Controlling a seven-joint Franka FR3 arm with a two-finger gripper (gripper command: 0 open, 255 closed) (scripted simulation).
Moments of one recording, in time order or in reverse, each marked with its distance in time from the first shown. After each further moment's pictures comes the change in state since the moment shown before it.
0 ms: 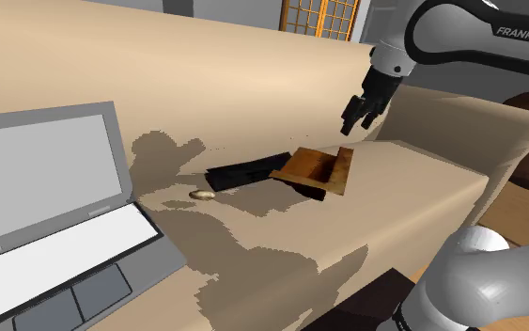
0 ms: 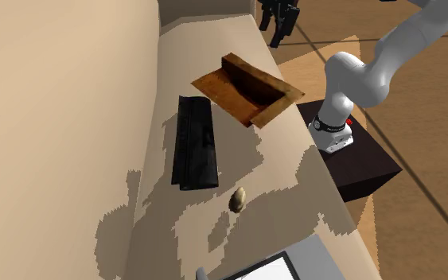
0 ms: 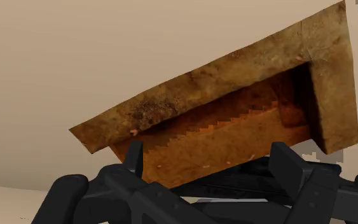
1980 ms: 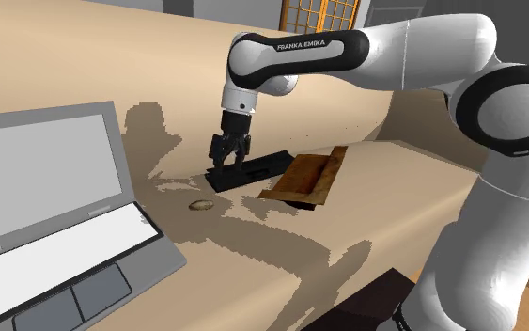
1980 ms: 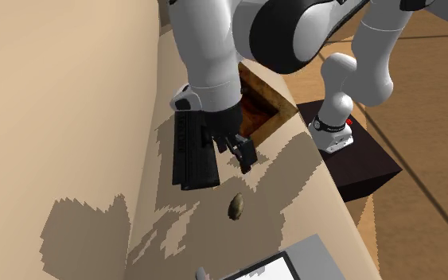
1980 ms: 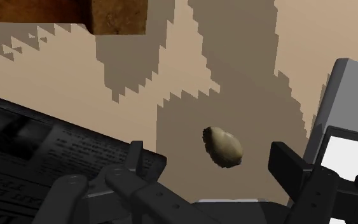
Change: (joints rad) arm 0.253 0.898 0.123 0.510 0.356 0.080 -0.101
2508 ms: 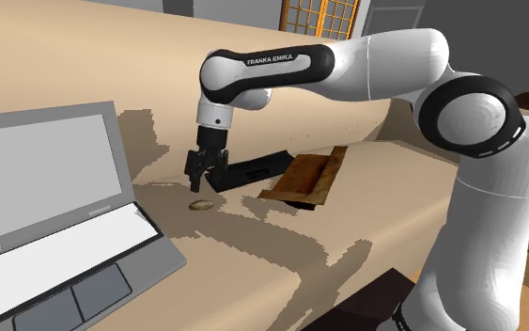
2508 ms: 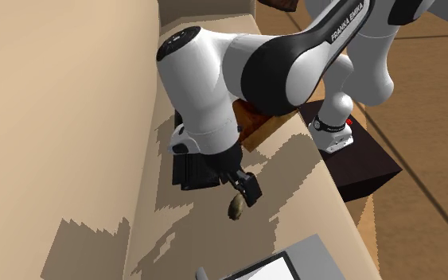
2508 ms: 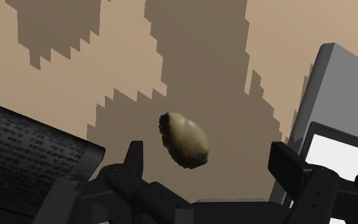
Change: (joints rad) arm 0.039 0.155 0.042 0.107 0.046 0.006 -0.010
